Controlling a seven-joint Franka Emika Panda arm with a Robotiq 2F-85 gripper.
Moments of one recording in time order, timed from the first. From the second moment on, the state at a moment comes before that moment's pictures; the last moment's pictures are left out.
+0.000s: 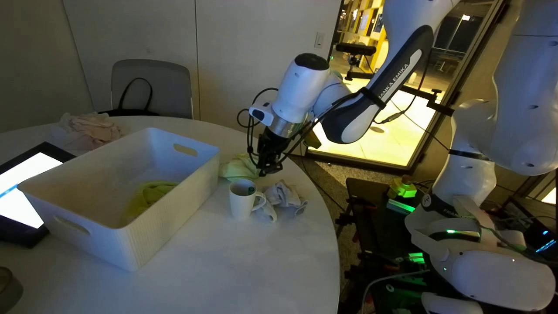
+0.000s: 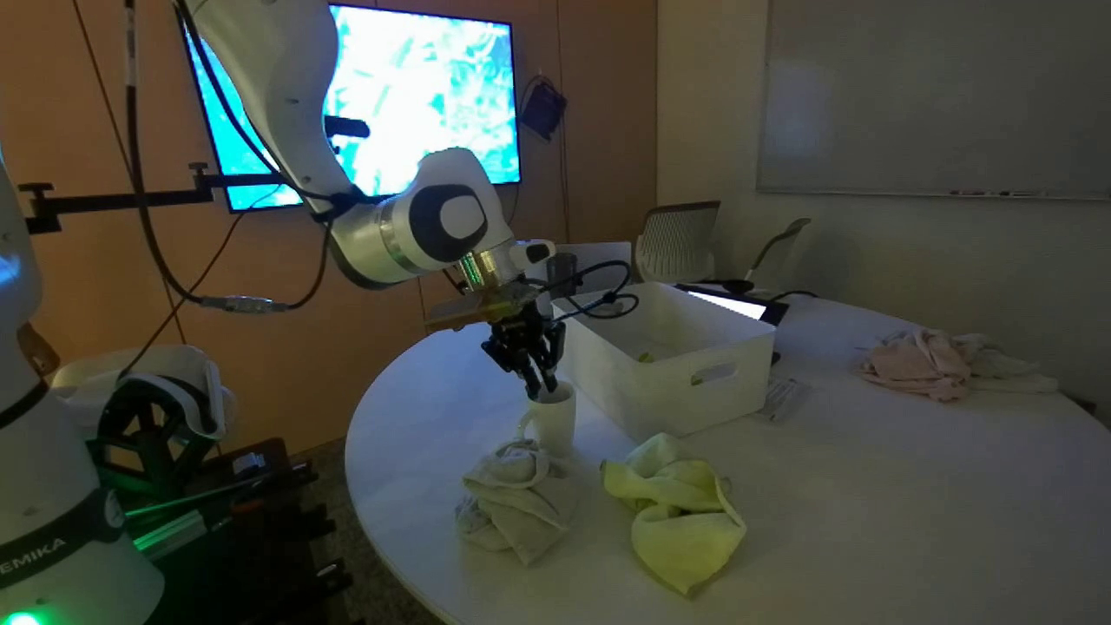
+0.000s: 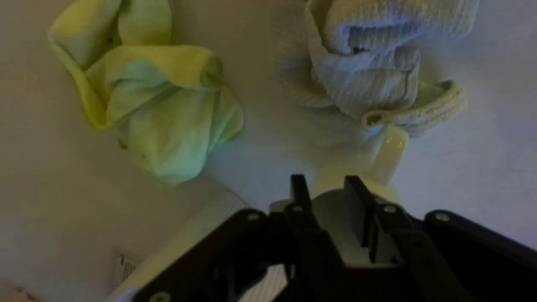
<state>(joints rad) 0.05 0.16 -0.08 -2.46 -0.61 2.86 -0.05</state>
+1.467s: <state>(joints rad) 0.04 0.15 -0.14 -2.55 -0.64 2.62 0.09</state>
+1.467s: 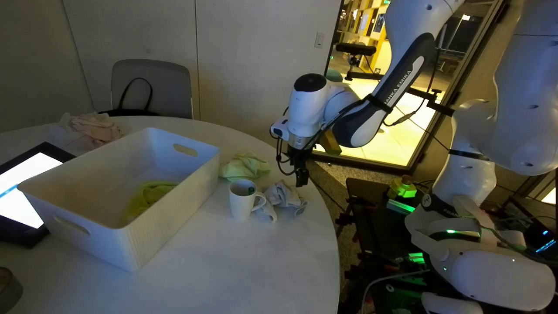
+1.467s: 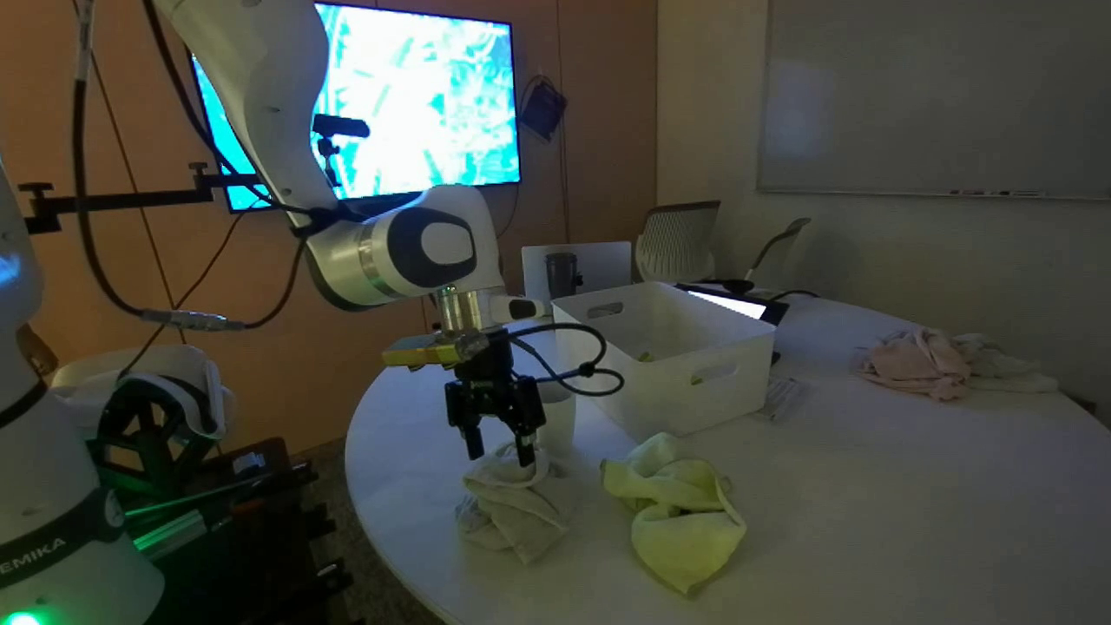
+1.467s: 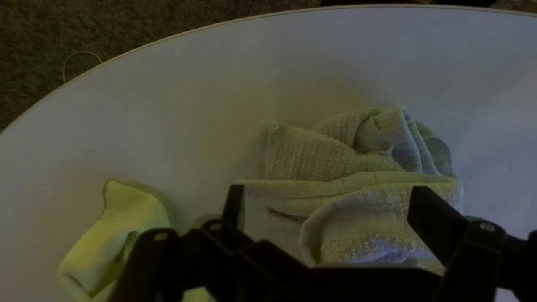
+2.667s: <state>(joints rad) -0.16 0.39 -0.15 -2.16 -0.39 2.58 -0.31</state>
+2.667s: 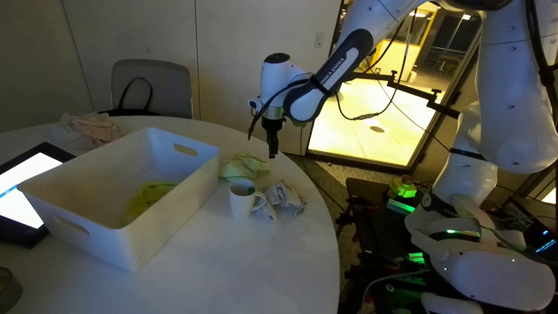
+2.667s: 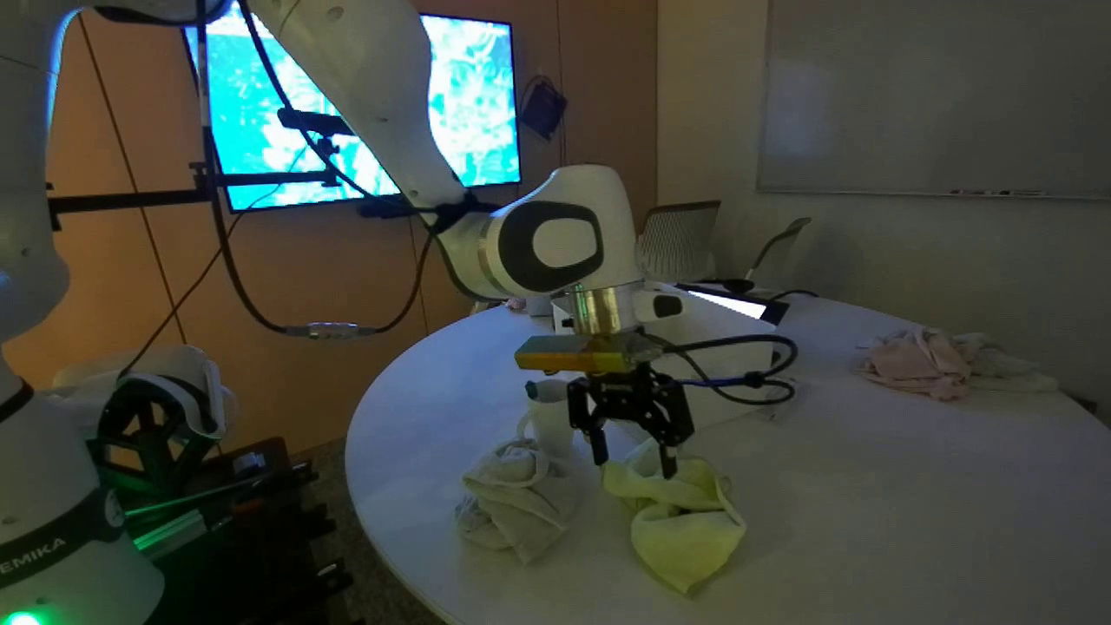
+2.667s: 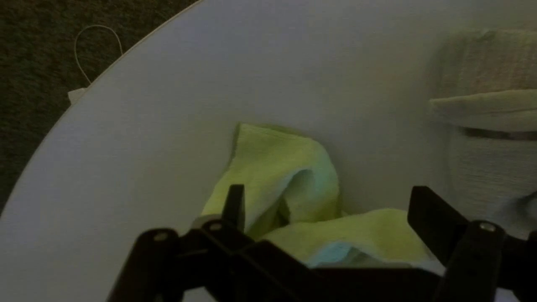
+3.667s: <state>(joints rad) -0.30 0.62 -0.08 -1.87 -0.28 2.44 -0.62</state>
